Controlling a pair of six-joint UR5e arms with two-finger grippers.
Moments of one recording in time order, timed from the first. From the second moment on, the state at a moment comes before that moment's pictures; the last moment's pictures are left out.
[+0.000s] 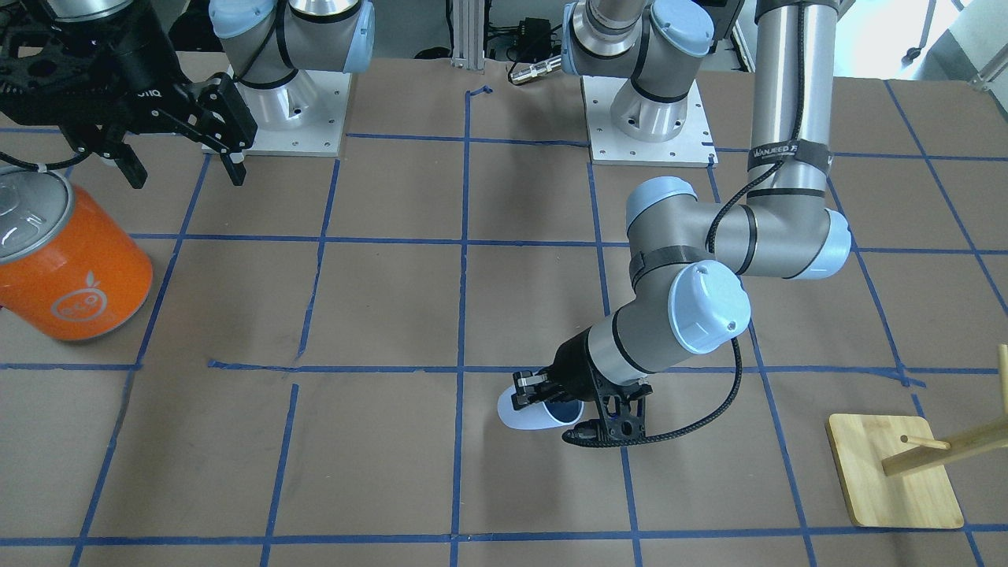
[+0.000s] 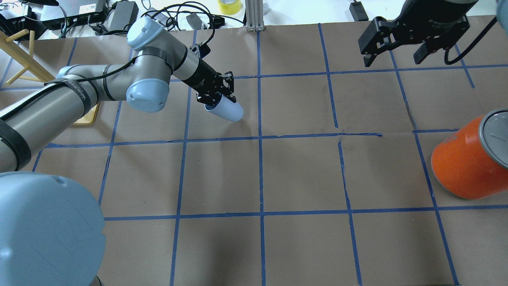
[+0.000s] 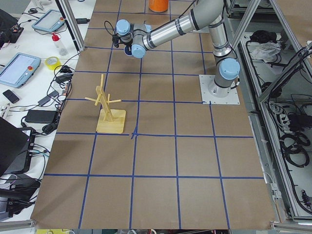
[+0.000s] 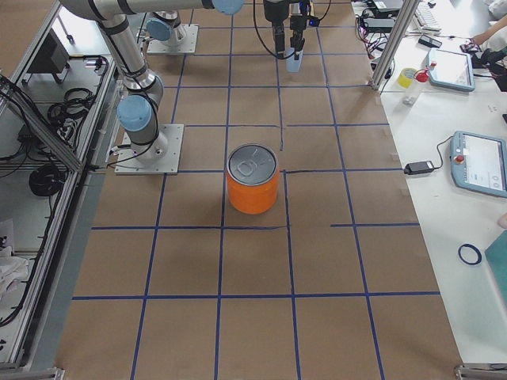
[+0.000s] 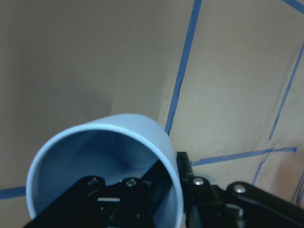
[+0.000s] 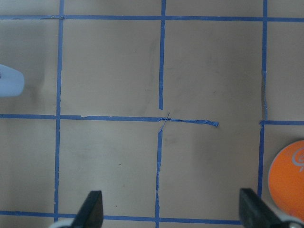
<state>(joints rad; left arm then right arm) -1.62 -2.07 -1.60 -0.97 1.12 -0.29 1.52 -1.62 1.51 -1.61 -1.53 -0.08</state>
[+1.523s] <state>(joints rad) -1.53 -2.11 -1.51 -0.97 1.65 0.06 1.52 -1.62 1.52 -1.60 -1.52 -0.08</state>
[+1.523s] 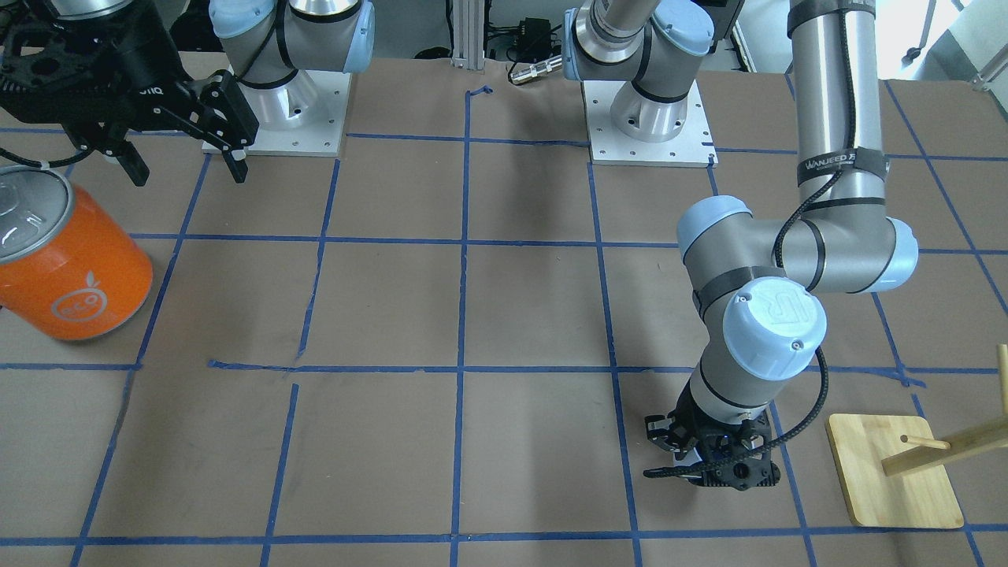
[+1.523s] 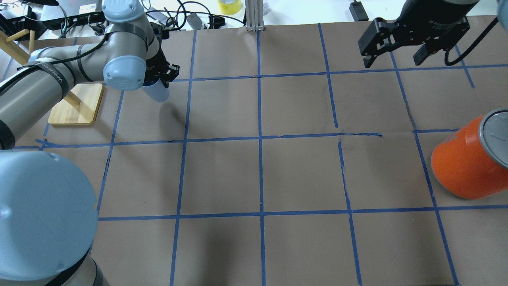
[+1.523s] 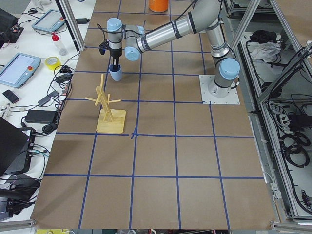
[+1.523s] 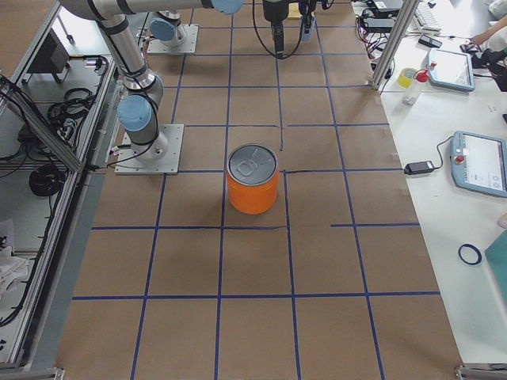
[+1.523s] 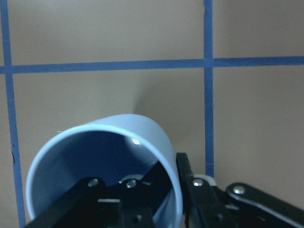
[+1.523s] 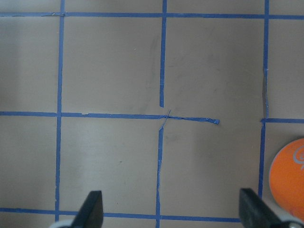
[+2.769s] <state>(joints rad) -1.51 -2.09 -1.51 -1.05 1.66 0.06 1.52 -1.62 1.52 -1.60 -1.52 -0.08</state>
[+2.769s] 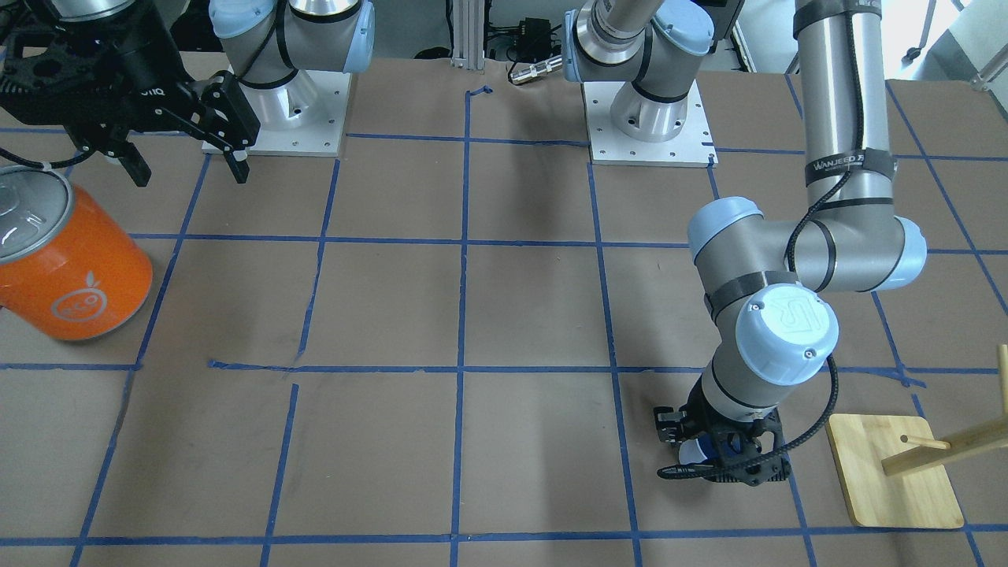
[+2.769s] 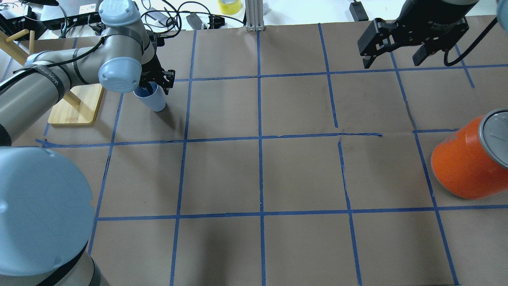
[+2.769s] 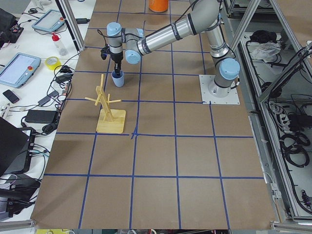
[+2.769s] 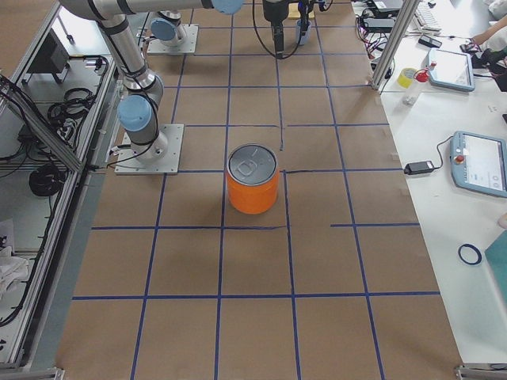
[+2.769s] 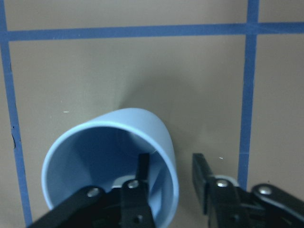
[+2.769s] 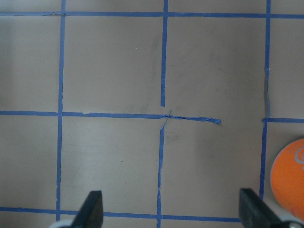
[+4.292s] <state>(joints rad) -1.53 -1.59 -1.53 -1.51 1.63 0.04 1.52 -1.62 1.52 -1.60 -1.52 -0.08</state>
